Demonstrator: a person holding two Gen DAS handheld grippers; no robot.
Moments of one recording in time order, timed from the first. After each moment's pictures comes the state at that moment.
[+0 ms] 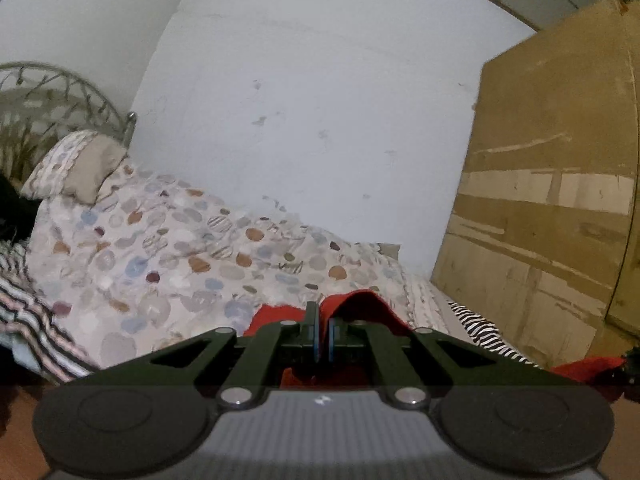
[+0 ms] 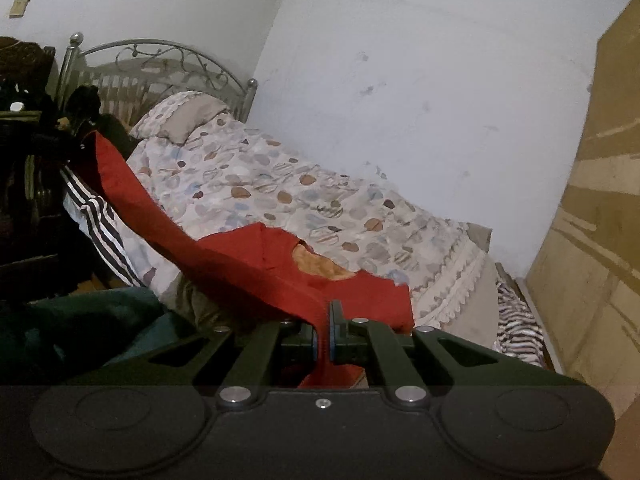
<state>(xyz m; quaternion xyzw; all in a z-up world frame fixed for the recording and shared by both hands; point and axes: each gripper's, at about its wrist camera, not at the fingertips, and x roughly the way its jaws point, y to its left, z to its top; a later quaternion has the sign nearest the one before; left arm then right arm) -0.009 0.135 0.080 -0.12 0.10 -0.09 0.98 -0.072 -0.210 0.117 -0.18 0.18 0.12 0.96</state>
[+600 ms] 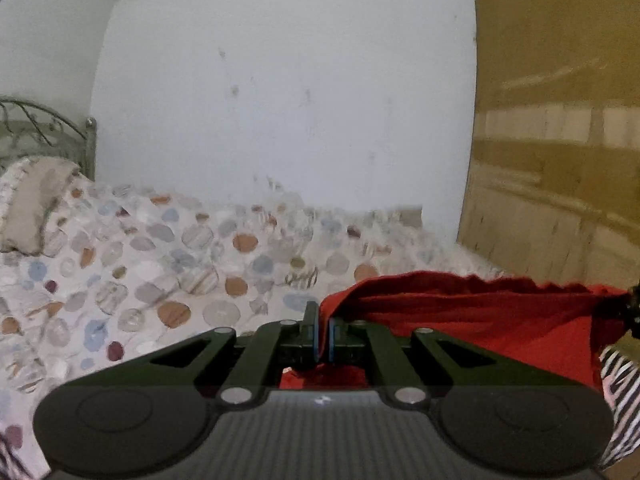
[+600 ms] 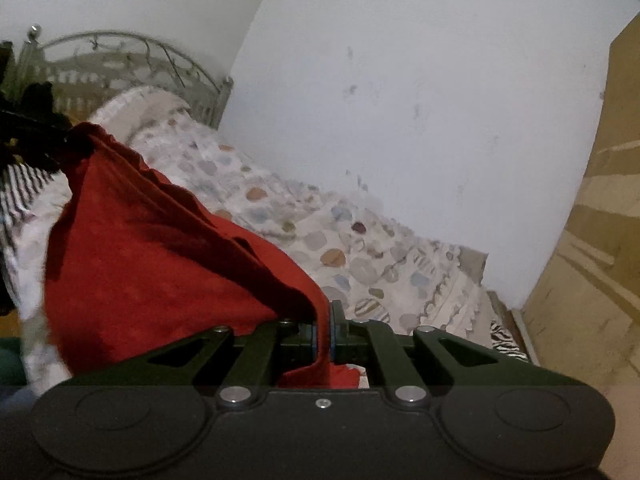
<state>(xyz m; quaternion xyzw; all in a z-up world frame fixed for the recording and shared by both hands) 0.274 0.097 0.100 -0.03 0.17 -0.09 0.98 0.201 -0.246 0.115 -0.20 0.18 0.10 0.96</state>
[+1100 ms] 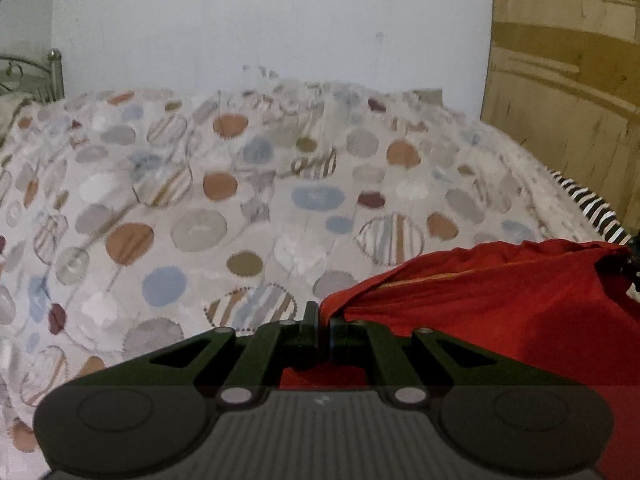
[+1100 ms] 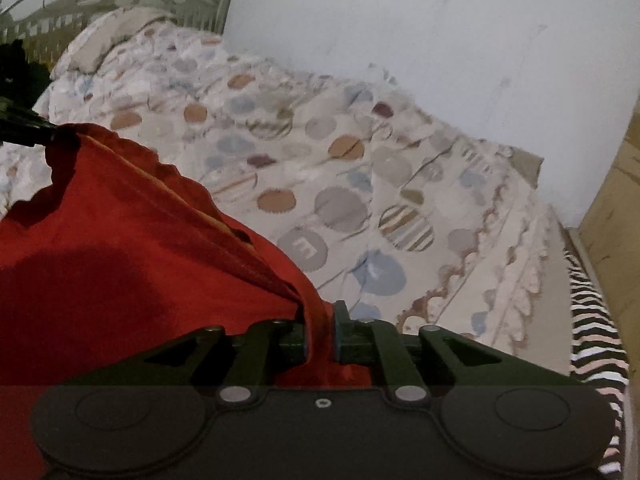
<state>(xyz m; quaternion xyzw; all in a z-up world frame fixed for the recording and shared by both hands) 0.427 0.089 -0.012 0.02 0.32 -0.09 0.94 0.391 -0.271 -0.004 -0.18 0.33 0.13 0.92</state>
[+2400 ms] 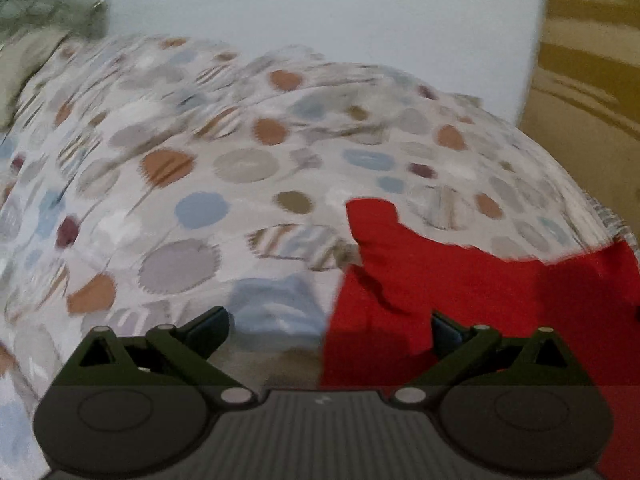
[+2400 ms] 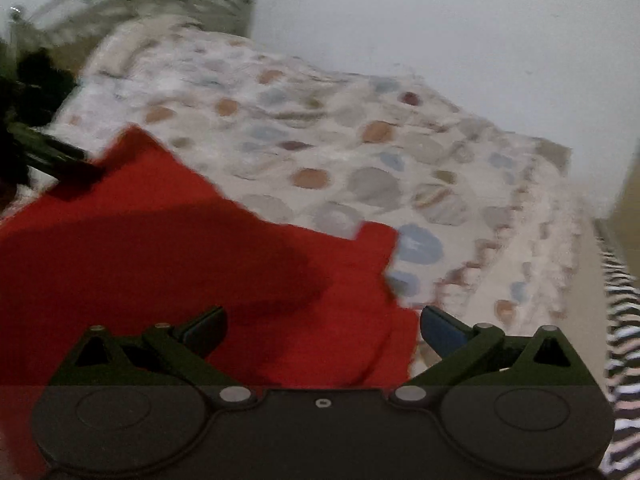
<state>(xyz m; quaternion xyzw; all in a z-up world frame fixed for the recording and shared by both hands) 0.411 0.135 -0.058 -0.07 0.33 -0.04 0.94 0.366 -0.282 -0.030 -0.15 0.32 0.15 0.92</state>
